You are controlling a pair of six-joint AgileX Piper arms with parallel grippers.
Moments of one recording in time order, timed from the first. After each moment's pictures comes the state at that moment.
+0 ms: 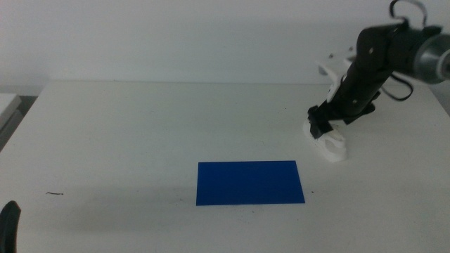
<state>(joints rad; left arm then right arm) 0.00 0.00 0.00 0.10 0.13 -0.05 0.25 2.09 -1.67 0.00 0.93 -0.23</state>
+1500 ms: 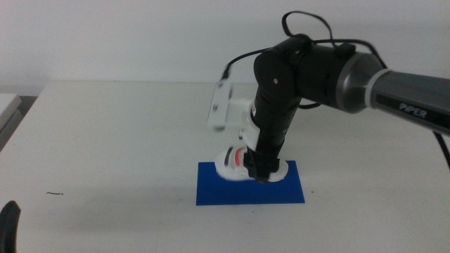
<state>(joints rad) 0.00 0.00 0.00 0.10 0.13 -0.05 0.67 2.03 -1.67 -0.05 1.07 -0.74</state>
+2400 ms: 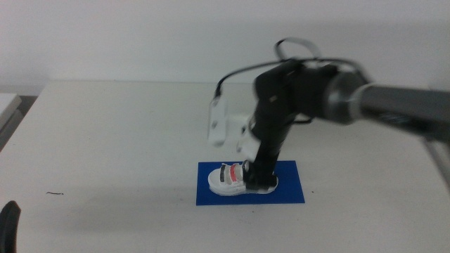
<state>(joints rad) 0.00 0.00 0.00 0.10 0.13 -0.05 0.65 2.08 -1.62 0.00 0.95 -0.92</state>
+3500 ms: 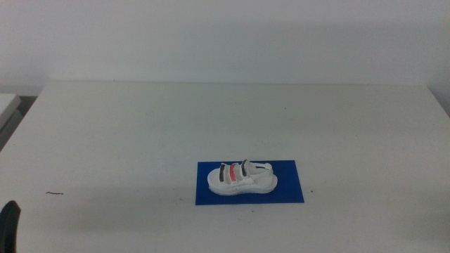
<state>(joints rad) 0.00 0.00 0.00 0.10 0.13 -0.05 -0.02 0.01 0.00 0.01 0.20 -0.02</state>
